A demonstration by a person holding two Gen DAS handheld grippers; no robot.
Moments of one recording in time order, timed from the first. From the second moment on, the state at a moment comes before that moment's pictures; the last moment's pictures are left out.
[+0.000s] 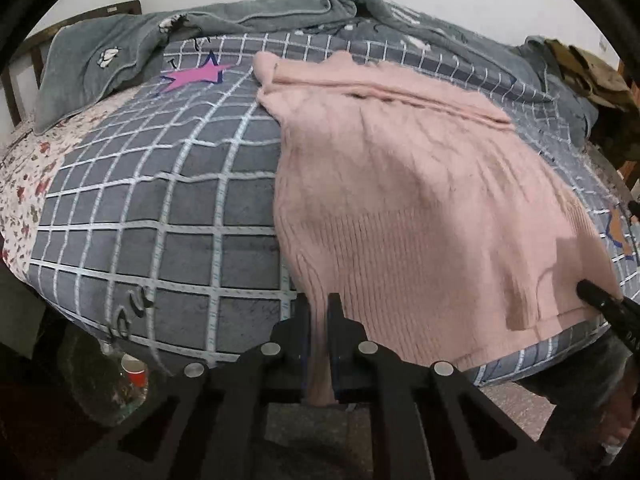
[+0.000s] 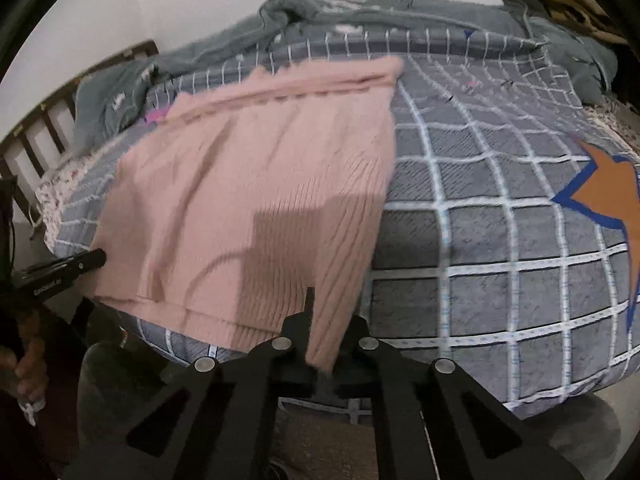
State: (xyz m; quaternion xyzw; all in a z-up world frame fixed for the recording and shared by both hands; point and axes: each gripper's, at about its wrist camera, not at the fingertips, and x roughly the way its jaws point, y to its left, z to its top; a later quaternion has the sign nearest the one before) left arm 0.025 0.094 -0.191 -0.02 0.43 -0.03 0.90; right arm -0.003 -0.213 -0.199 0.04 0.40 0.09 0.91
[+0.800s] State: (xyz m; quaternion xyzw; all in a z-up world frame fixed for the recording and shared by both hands) left arm 0.020 0.109 -0.201 -0.08 0.47 -0.03 0.88; right arm -0.005 -0.226 -0.211 0.05 0.42 0.08 0.90
